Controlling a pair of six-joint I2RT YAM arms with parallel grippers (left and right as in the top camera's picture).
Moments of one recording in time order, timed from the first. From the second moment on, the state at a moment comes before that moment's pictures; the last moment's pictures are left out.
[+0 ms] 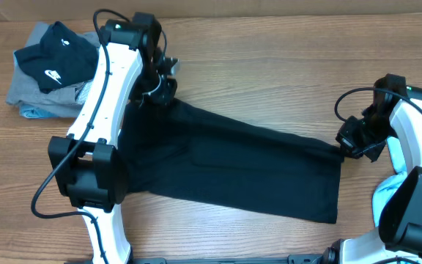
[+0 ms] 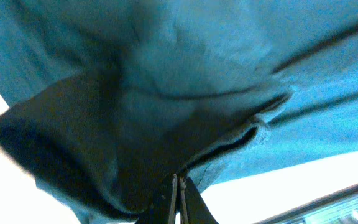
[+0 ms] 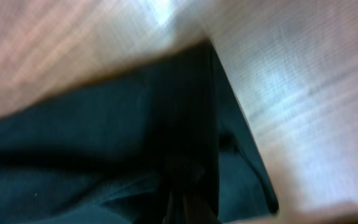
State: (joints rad) left arm -0.19 2.09 2.00 -1.56 0.18 0.10; right arm -0.26 1.73 1.27 -1.26 -0.18 0.41
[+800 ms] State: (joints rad) left arm -0.19 2.00 1.60 -1.54 0.13 0.11; right arm -0.26 1.73 1.10 -1.29 -0.18 0.44
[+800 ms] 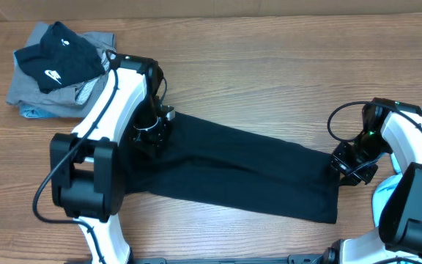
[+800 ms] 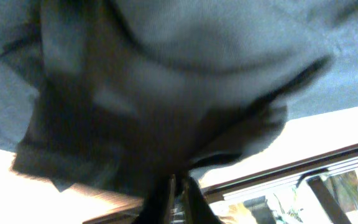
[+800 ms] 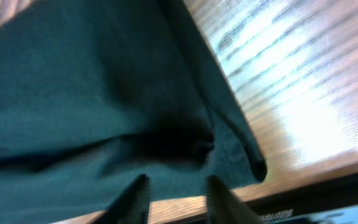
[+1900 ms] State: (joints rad) left arm -0.19 1.69 1.71 -1.44 0.16 0.11; right arm -0.43 1.65 0.78 -0.88 -0.37 0.33
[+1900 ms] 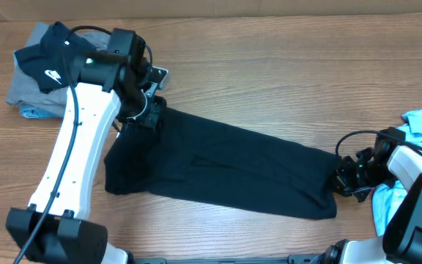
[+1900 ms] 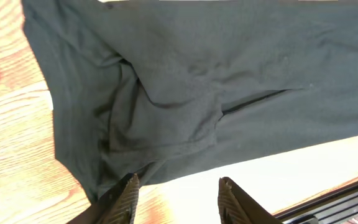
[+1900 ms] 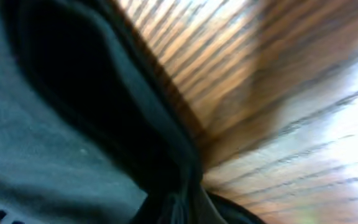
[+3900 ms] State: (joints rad) left arm -0.19 1.68 1.70 -1.45 0.08 0.09; right arm 0.18 1.58 1.13 -0.99 -0.26 0.60
